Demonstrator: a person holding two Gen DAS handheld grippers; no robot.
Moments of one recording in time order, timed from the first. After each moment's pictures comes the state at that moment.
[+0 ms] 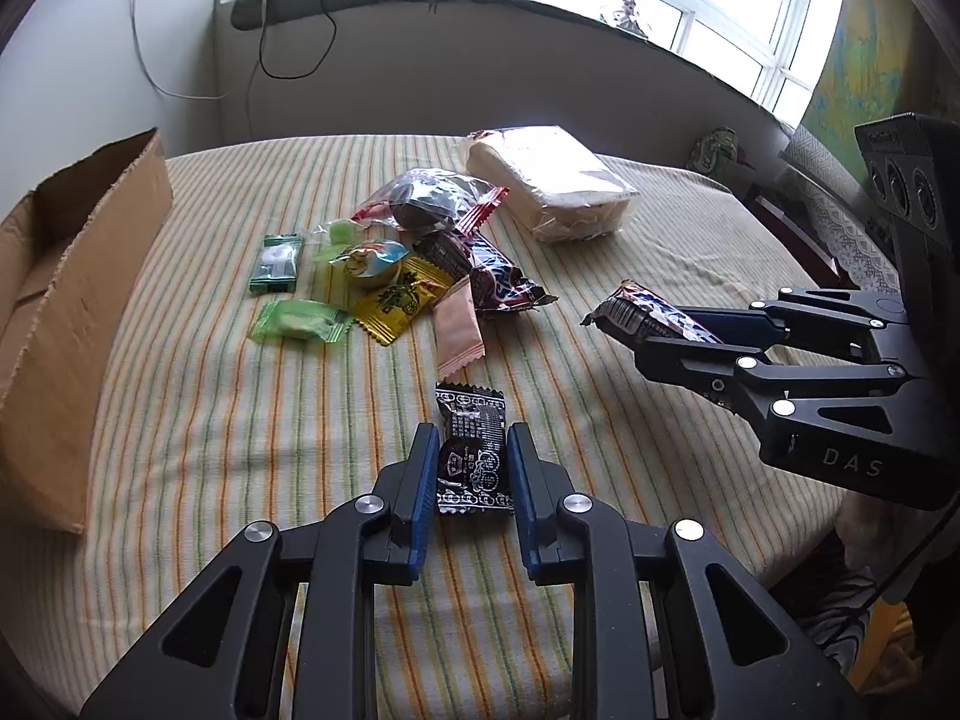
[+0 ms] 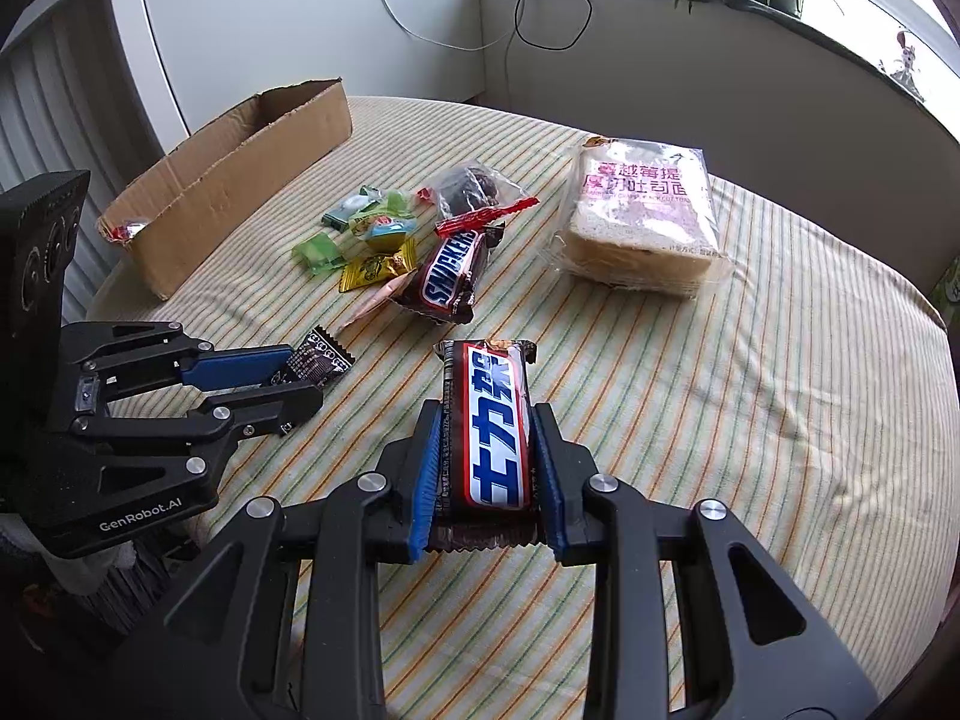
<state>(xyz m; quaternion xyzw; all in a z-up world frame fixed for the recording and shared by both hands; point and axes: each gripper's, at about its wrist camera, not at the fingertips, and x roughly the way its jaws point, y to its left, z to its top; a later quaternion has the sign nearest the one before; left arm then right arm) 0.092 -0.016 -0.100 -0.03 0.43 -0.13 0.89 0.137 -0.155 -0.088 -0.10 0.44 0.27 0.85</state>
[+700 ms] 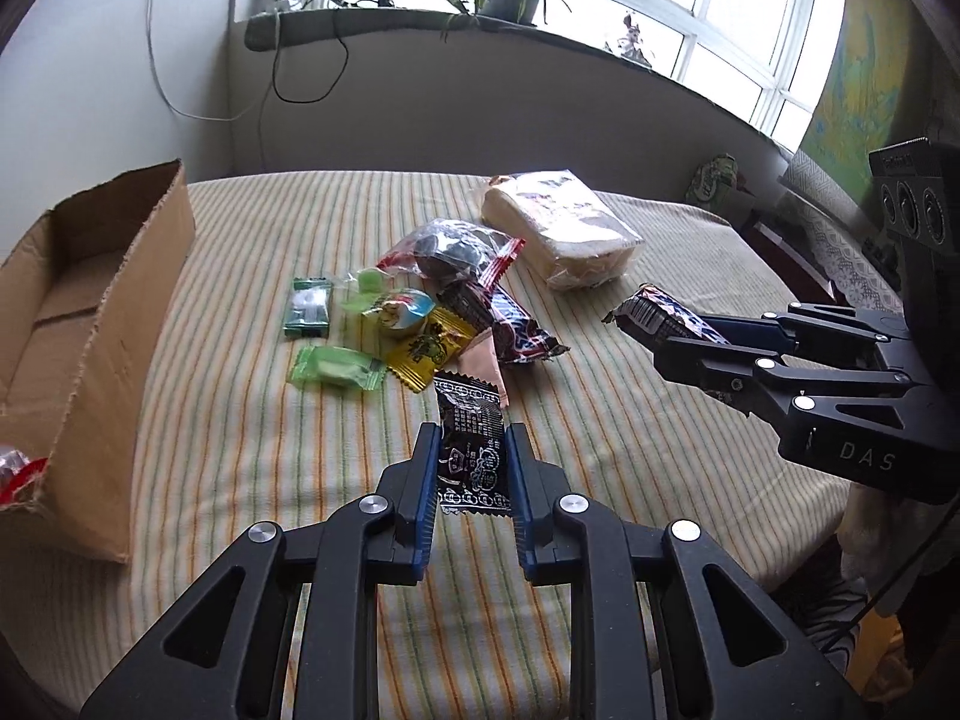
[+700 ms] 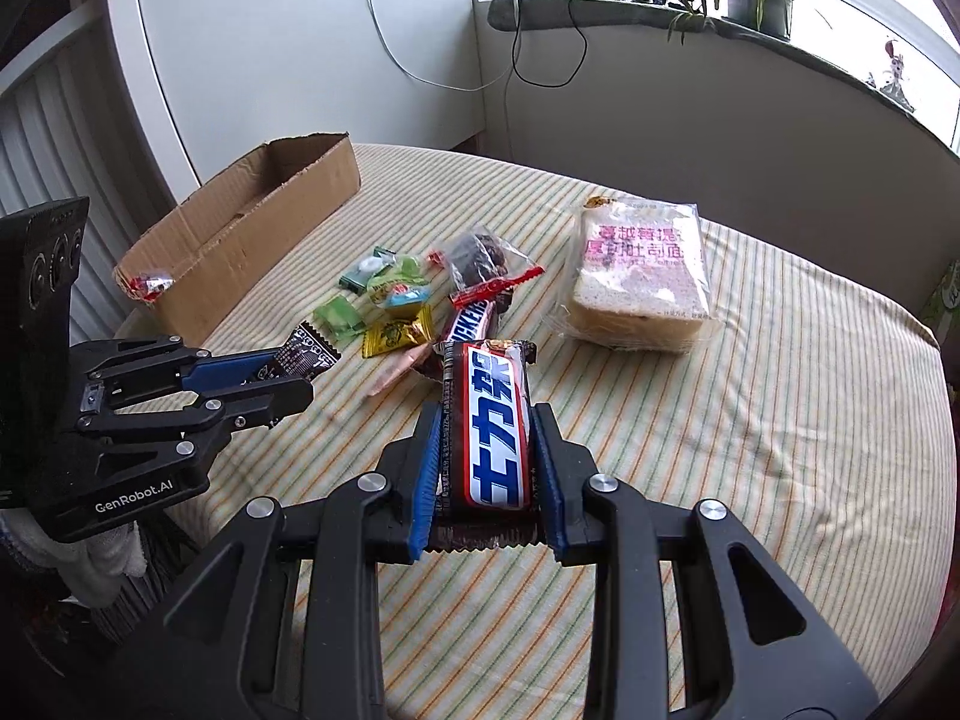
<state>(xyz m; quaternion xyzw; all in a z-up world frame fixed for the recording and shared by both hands) 0.090 0.005 -0.075 -0.04 0.40 -0.13 0.91 0.143 -0.144 -0.056 -0.08 0.41 0.28 0.87</state>
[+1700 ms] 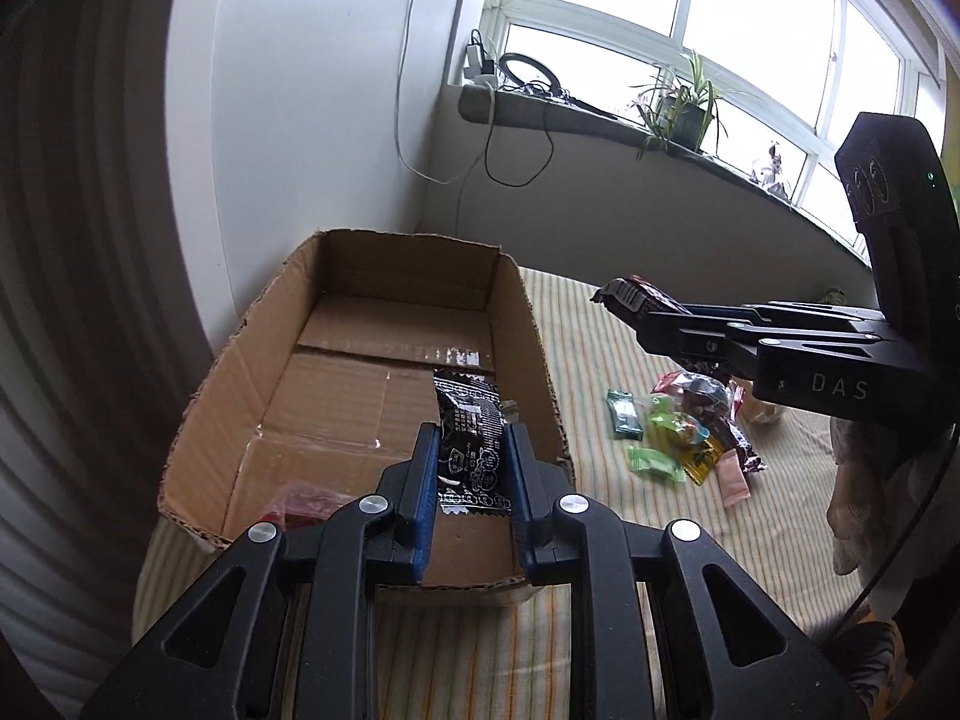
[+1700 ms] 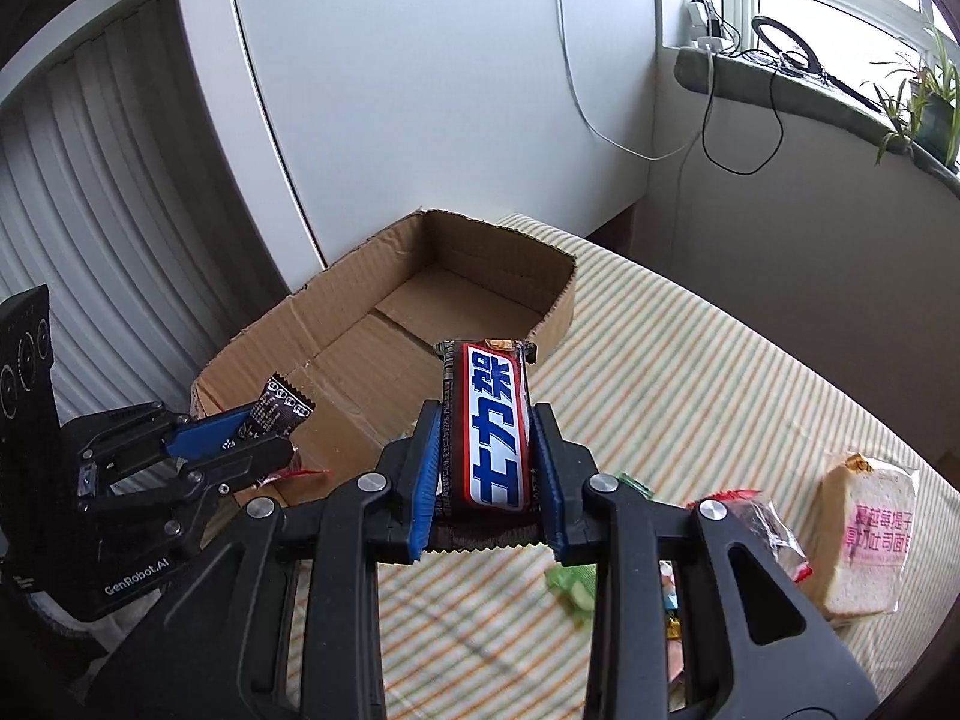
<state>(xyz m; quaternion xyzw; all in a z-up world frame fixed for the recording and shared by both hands) 0.064 0.168 -0.039 -0.10 0.33 0.02 0.94 0.190 0.071 -0.018 -0.12 0.38 0.40 0.83</state>
